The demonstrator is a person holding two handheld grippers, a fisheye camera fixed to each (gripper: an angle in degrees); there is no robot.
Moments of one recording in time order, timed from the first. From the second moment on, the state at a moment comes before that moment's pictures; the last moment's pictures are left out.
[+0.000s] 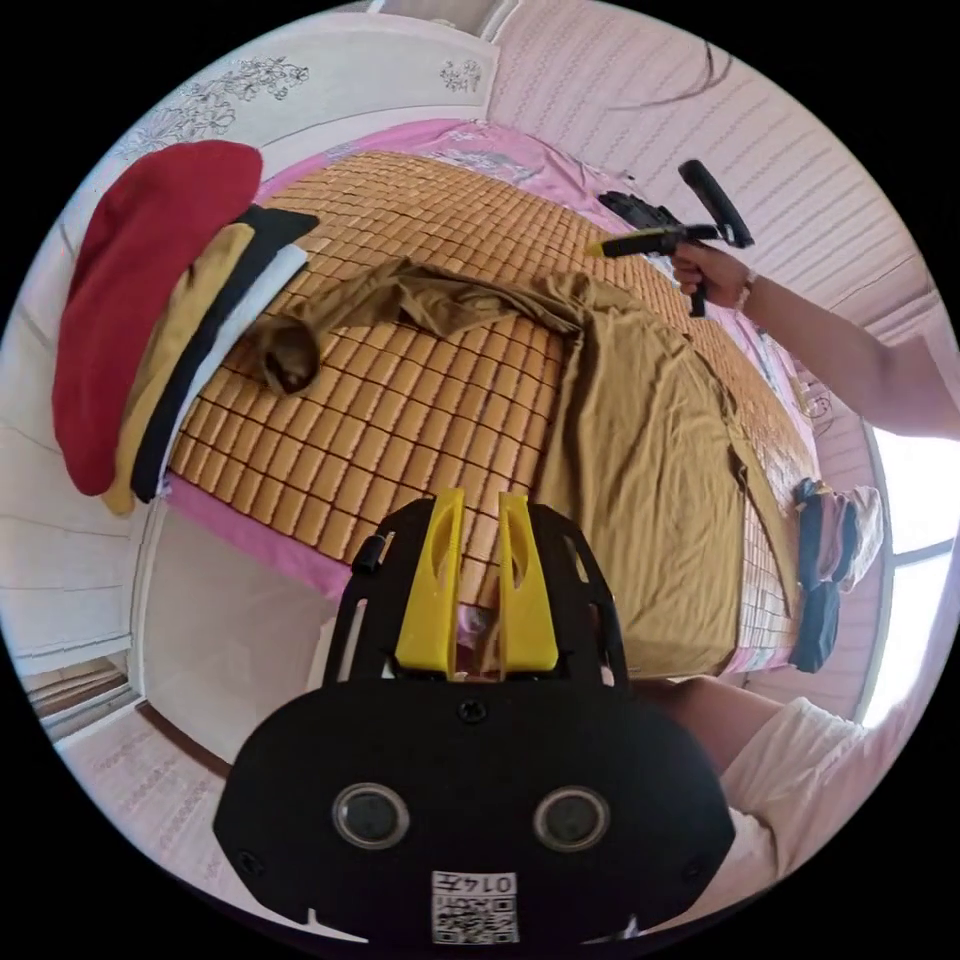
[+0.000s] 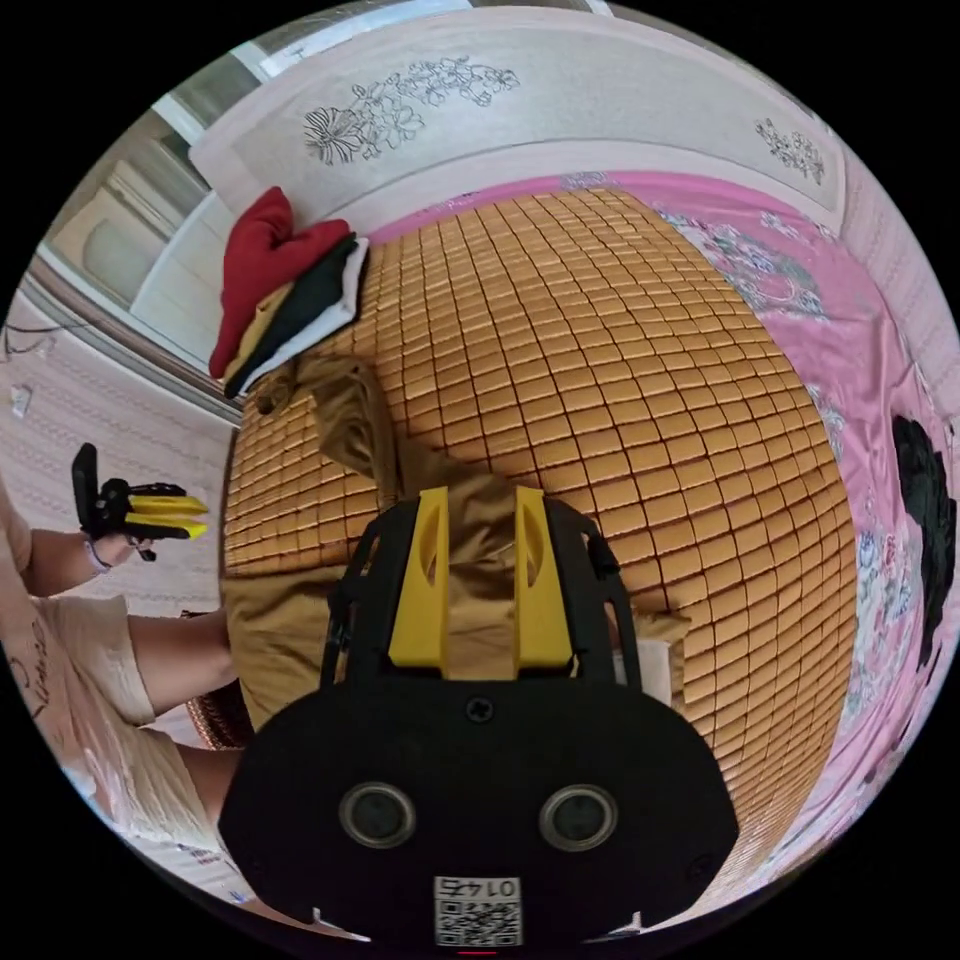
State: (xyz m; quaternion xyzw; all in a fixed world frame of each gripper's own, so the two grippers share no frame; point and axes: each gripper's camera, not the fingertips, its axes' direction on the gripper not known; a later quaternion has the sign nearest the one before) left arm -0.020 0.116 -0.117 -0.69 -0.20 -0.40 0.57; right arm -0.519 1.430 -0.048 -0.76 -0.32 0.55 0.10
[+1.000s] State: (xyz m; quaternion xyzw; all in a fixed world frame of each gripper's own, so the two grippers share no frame) left arm -0.081 0.029 -0.315 -0.65 -0.37 -0.30 0.60; right arm -0.621 1.414 -0.072 -0.82 -0.25 0.50 0.07
